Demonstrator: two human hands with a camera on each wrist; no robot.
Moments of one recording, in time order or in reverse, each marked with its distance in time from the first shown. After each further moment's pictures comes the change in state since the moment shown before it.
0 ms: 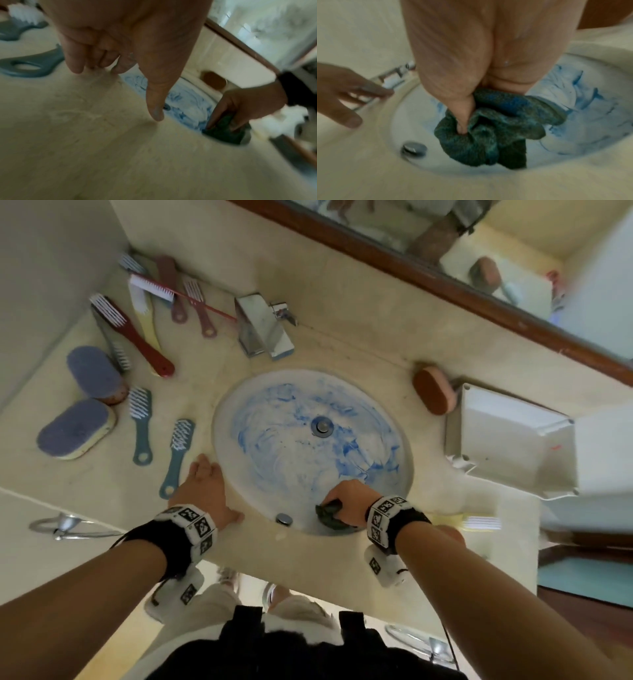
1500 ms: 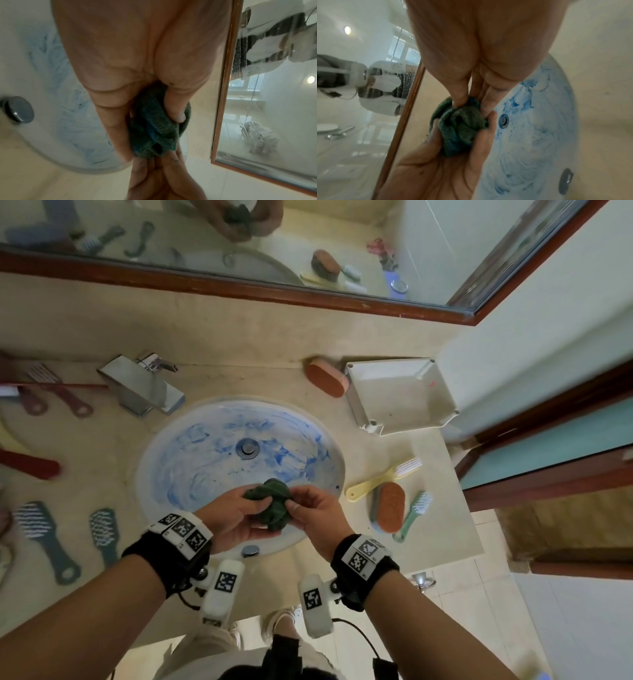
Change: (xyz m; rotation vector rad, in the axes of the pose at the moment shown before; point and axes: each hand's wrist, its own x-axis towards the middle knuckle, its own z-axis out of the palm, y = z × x) left_hand 0.004 0.105 -0.040 -1.260 -0.911 0.231; right_hand -0.062 -0.056 0.033 1.808 0.779 0.032
